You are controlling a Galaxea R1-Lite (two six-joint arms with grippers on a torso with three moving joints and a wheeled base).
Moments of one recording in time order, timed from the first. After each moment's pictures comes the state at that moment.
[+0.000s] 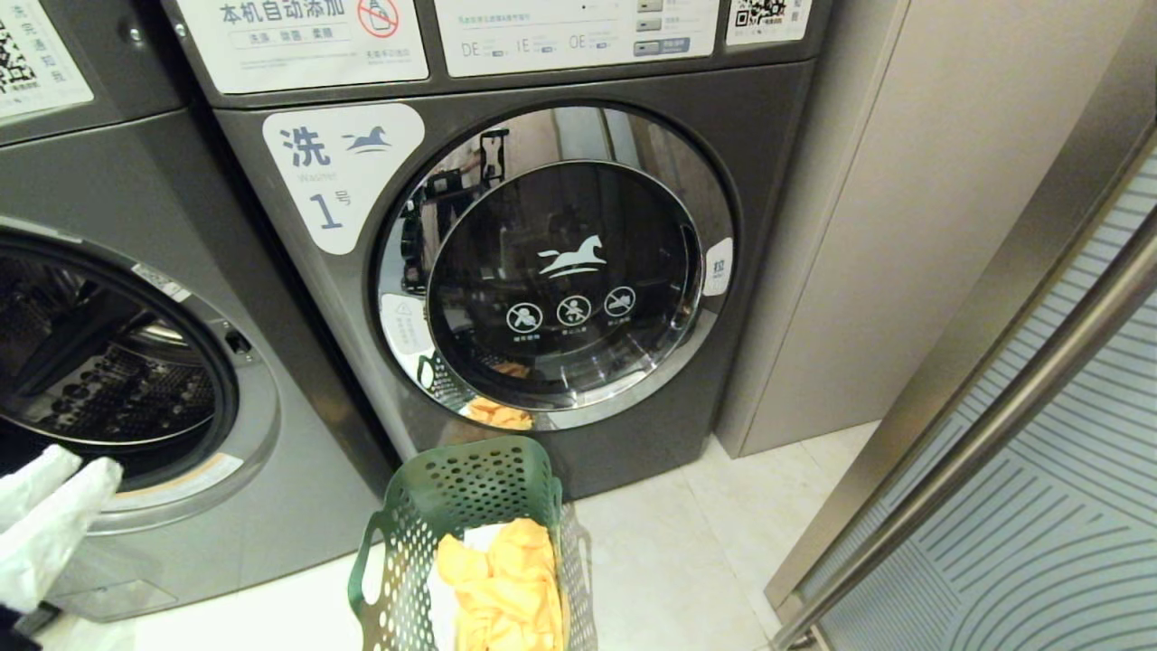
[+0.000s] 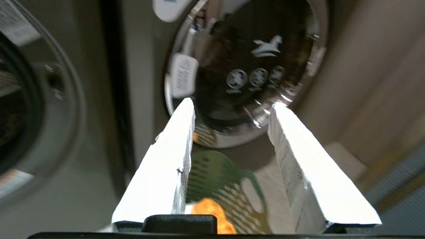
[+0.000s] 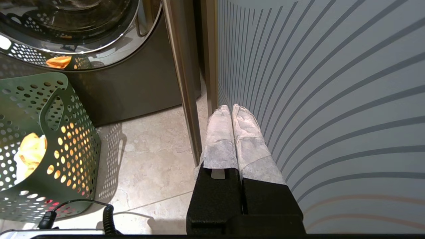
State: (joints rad) left arm 0.26 0.85 -0.01 -1.07 -0.49 -0.19; right arm 0.01 0.00 0.00 -0.01 -0.03 0.03
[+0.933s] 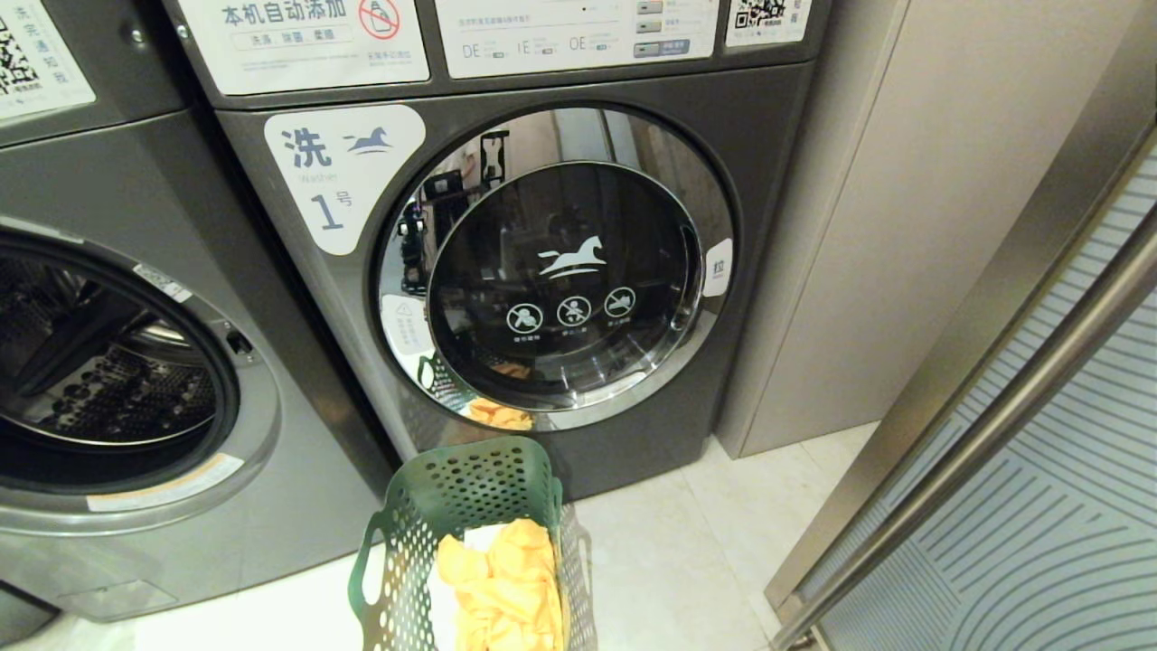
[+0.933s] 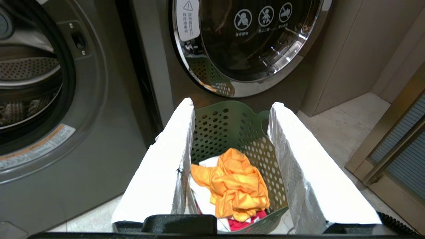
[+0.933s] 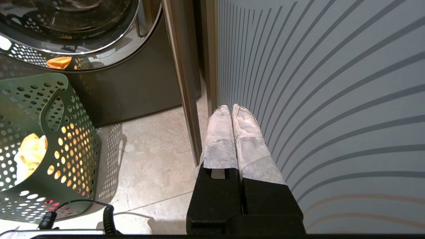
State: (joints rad) left arm 0.00 0.04 0.00 -0.17 -0.19 0.03; right arm 0.01 0.00 0.00 -0.01 -0.03 0.03
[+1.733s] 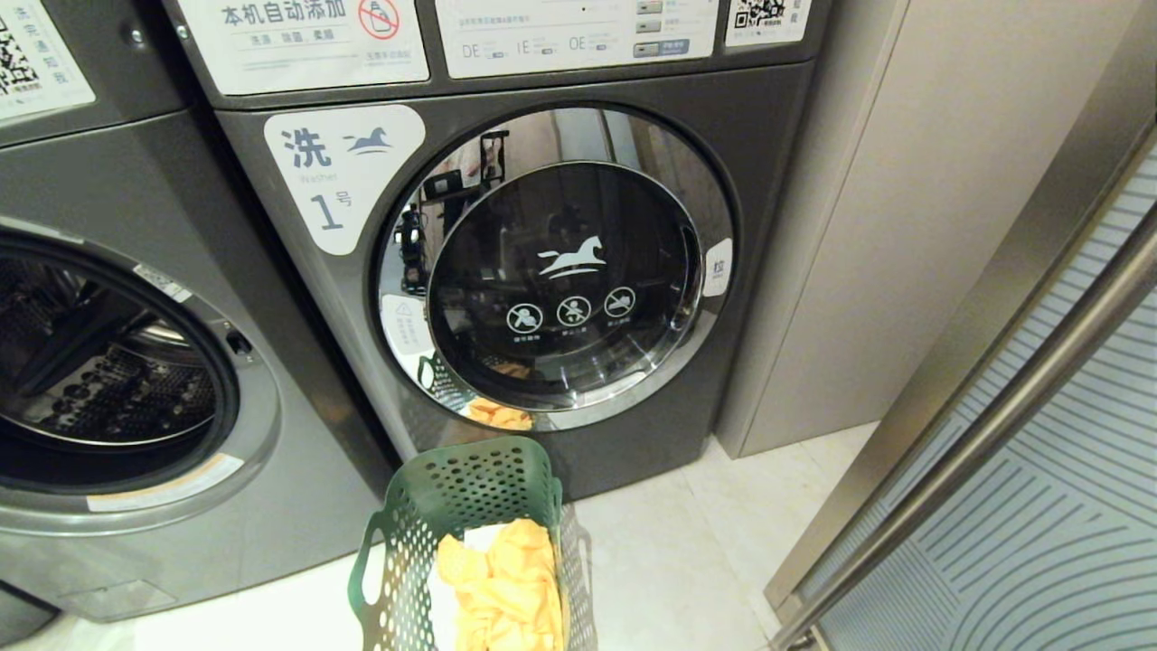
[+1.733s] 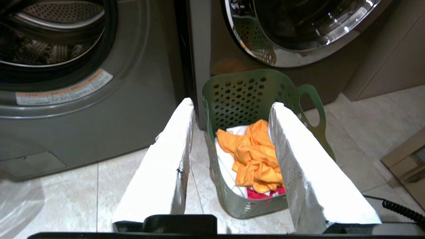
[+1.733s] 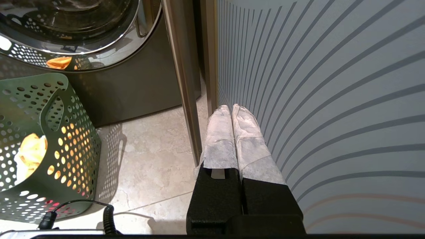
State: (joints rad) left arm 0.00 0.00 0.00 0.00 0.00 0.01; right arm 0.01 0.00 0.00 -0.01 -0.03 0.03
